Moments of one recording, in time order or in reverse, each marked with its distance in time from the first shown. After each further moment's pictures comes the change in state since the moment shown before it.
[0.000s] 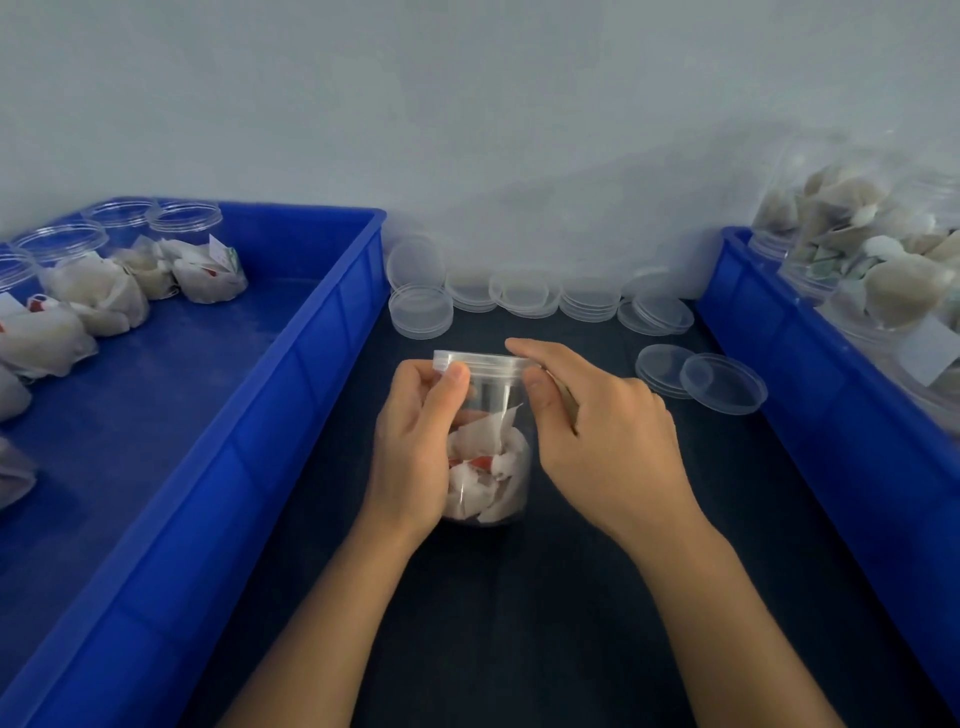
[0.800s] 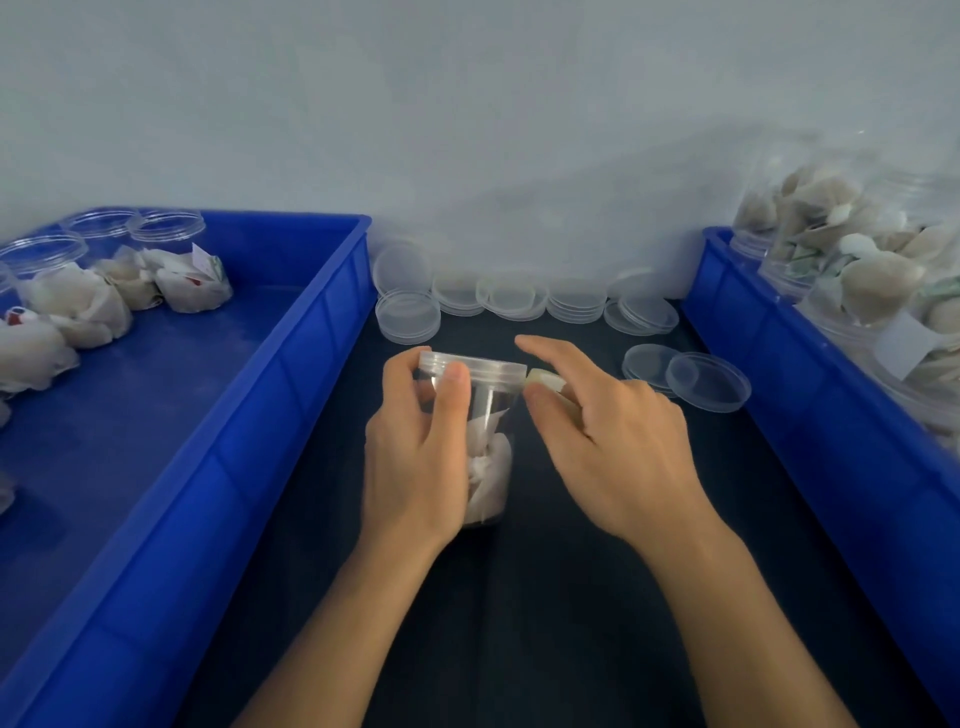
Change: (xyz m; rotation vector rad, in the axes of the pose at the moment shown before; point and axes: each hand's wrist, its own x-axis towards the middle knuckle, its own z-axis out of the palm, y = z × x) left_hand -0.014 0.018 0.015 0.297 0.089 0.071; right_hand -0.001 0.007 -0.018 -0.103 -0.065 -0.018
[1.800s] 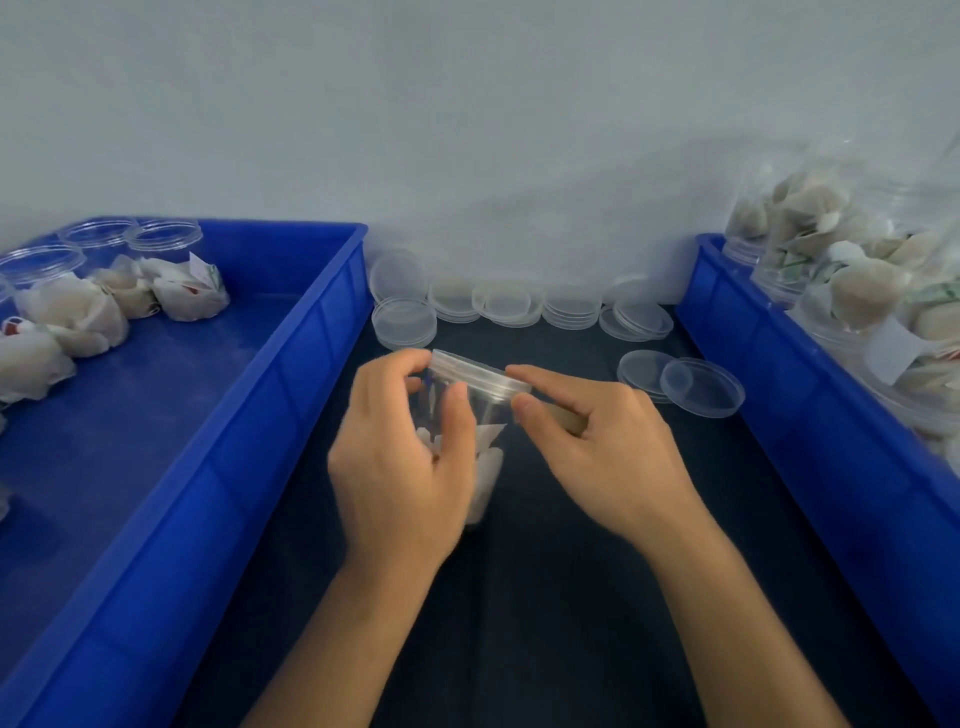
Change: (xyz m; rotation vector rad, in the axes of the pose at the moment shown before) left_hand -0.003 -0.001 -0.003 0.352 0.264 0.446; right_hand 0.002 0.015 0.006 0.207 -0.055 0.099
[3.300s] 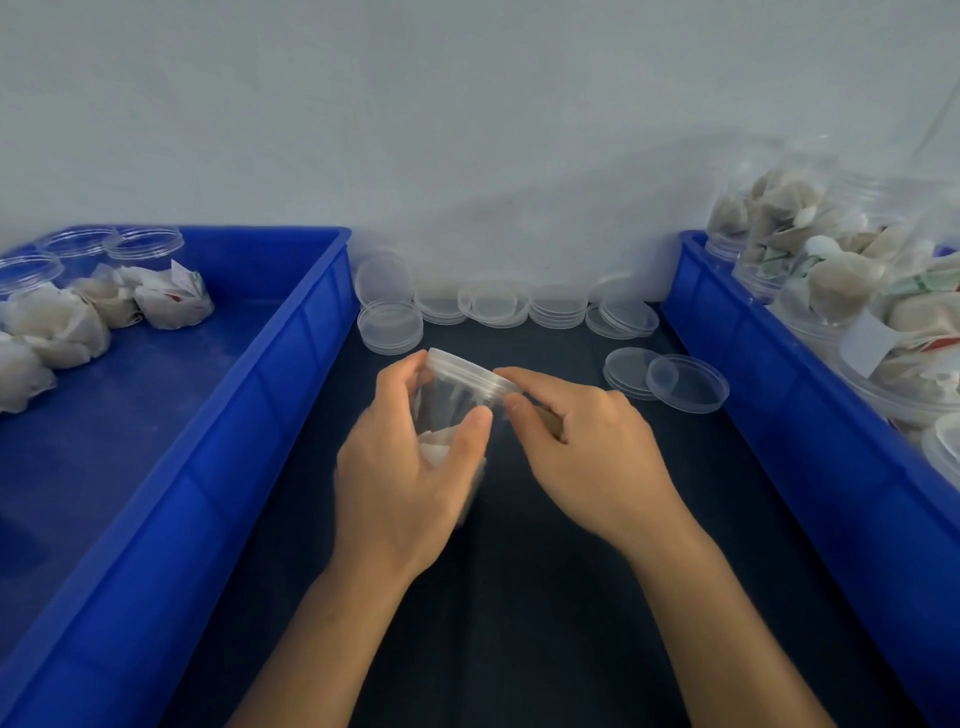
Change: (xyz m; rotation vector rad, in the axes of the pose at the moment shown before) left_hand -0.002 -0.007 -0.002 -0.172 -0.357 -0.203; right_hand 0.000 0.001 0.004 -0.077 0.006 -0.043
